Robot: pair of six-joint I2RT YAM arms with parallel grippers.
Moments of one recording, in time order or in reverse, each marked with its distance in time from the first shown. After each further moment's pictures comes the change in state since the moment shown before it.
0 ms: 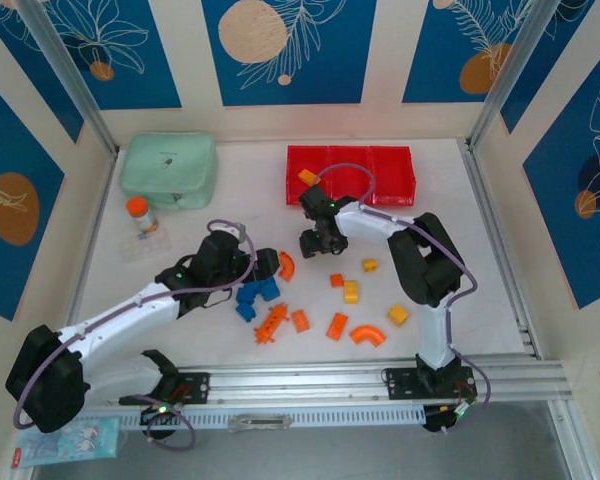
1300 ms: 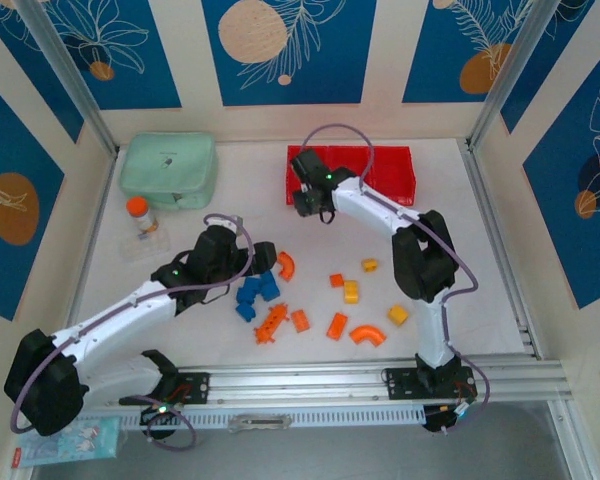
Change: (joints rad) left arm 0.022 -0.009 0.056 -0.032 -0.060 0.067; right arm -0.024 0.060 0.364 -0.023 0.102 -0.048
